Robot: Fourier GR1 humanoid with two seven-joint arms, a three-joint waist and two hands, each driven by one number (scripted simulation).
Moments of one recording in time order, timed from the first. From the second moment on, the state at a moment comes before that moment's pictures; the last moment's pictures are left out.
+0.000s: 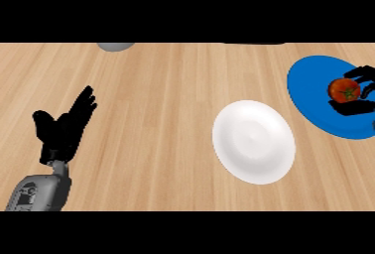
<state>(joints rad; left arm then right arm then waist) -0.19 0.21 0.05 -1.43 0.04 0.01 0.18 -0.71 -0.52 -0.48 -0.49 0.80 -0.19 -0.26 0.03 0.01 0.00</state>
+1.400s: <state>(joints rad) -0.19 0.21 0.08 -1.41 0.03 0.01 0.19 -0.78 -0.68 -0.72 -0.29 0.37 0.36 -0.60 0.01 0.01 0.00</state>
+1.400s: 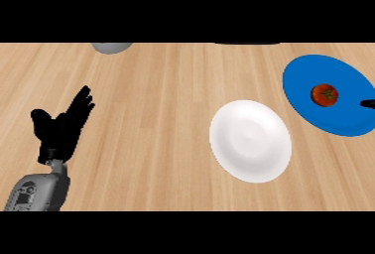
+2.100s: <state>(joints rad) -0.18 0.19 0.07 -1.44 0.02 0.00 0.20 -0.70 -0.79 -0.71 -0.23 0.33 0.39 -0.71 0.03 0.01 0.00</state>
